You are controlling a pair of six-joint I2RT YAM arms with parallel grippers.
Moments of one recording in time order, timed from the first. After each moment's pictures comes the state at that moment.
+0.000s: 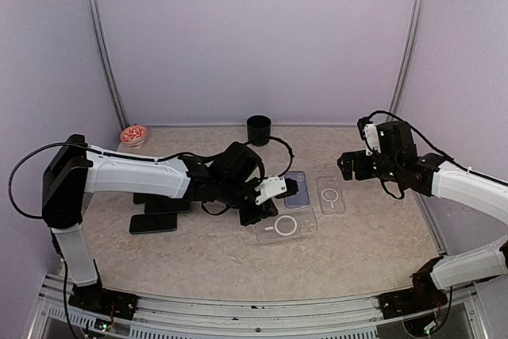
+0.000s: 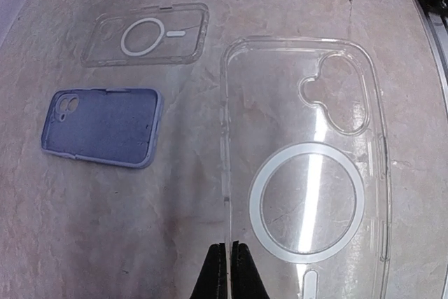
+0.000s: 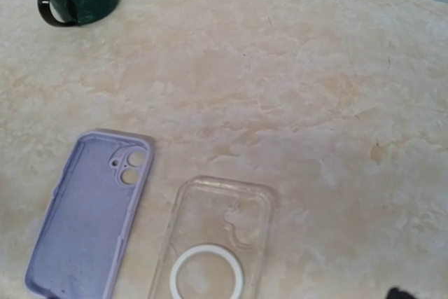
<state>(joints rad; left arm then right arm) -0.99 1.85 1.29 -0.24 0.19 0.43 0.49 1.18 0.81 -0.20 0.19 0.18</state>
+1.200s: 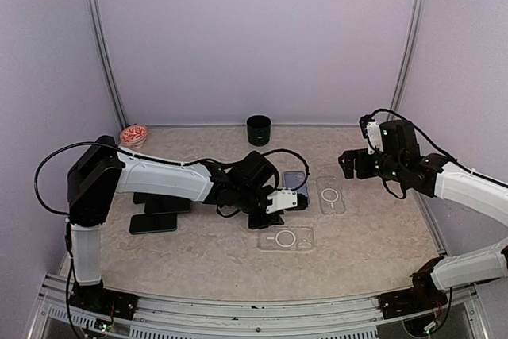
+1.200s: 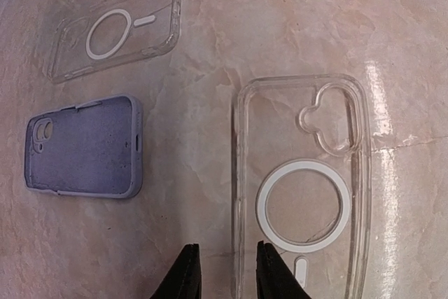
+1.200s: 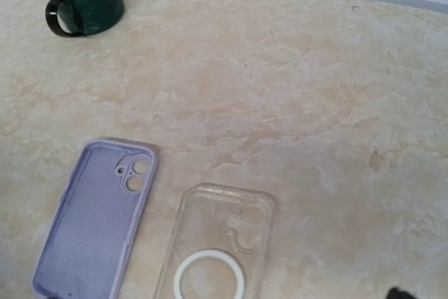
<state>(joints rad) -1.01 2.04 1.41 -0.25 0.17 0.63 0.49 1.15 0.81 -0.21 0.18 0.18</state>
